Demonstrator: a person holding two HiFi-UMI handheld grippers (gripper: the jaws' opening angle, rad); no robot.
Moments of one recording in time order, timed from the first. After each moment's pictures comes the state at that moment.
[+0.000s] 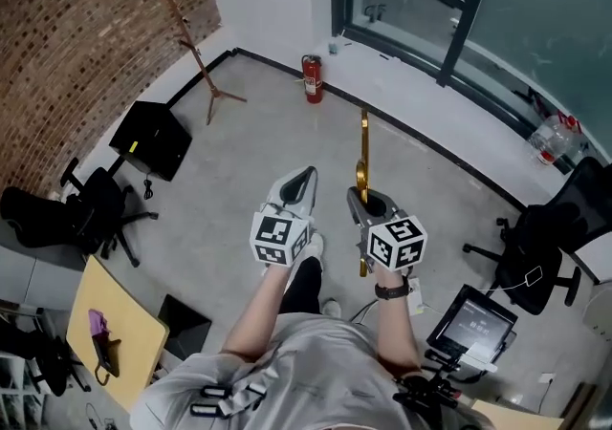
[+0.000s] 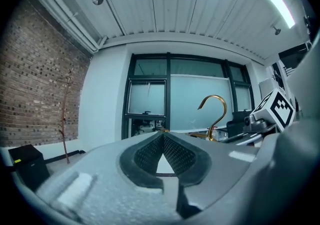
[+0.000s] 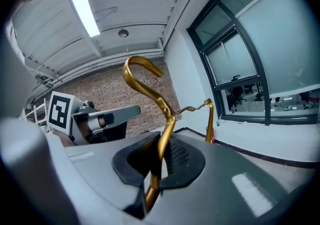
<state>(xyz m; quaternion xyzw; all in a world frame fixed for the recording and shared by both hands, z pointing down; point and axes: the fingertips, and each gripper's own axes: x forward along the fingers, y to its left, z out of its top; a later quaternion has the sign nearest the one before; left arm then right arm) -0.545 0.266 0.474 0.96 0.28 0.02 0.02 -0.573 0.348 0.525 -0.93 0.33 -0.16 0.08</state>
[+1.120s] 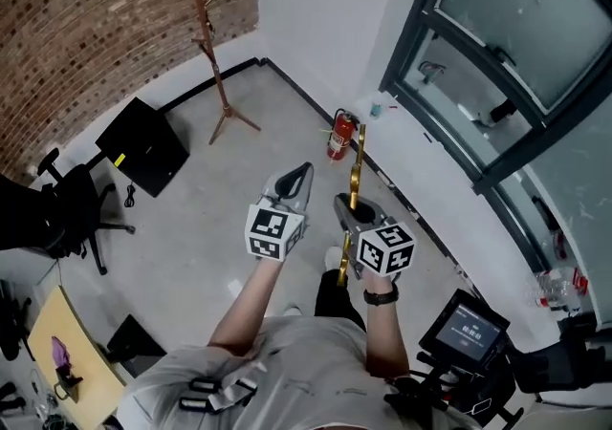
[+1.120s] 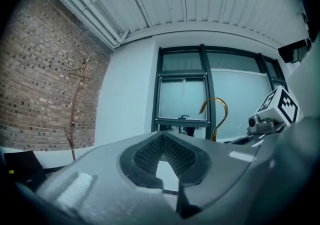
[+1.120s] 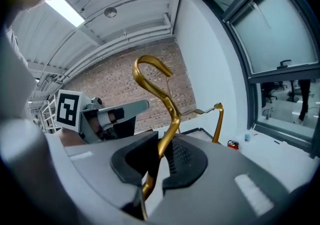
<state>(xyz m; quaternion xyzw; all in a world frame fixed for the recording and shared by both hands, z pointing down) -0.079 0.116 0.476 0.98 0.17 0.01 0.05 -0.108 0.198 0.530 -0.87 0.45 -0.20 0.04</state>
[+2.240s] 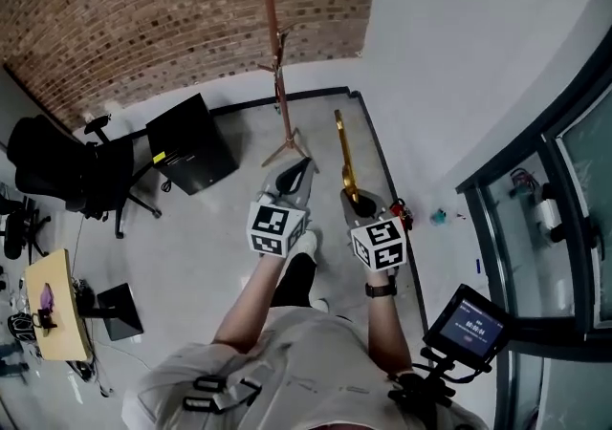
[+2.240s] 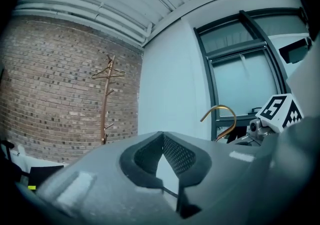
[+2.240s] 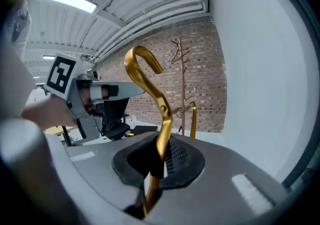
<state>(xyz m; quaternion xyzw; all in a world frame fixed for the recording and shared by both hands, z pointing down) 0.263 -0.101 0.456 1.00 -0.09 0.02 0.01 0.285 -0.012 0.535 -0.75 0.63 -0.16 -0.11</state>
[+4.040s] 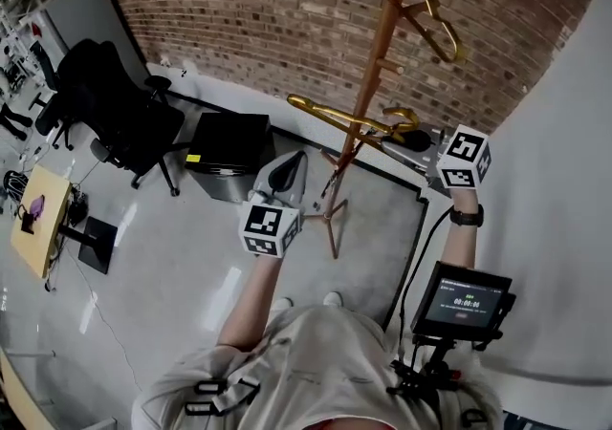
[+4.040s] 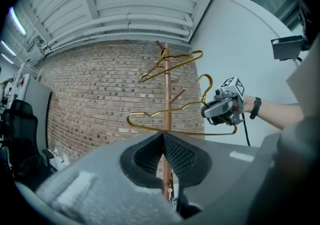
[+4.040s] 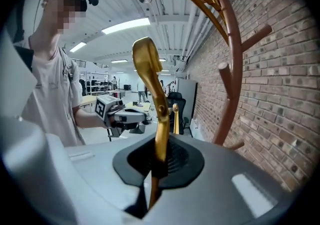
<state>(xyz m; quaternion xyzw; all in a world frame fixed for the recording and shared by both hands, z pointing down) 0.436 -0.497 0.425 0.92 -0.40 -0.02 0.01 0.583 -0.481 0.400 -0.23 0.95 -0.03 -0.21</state>
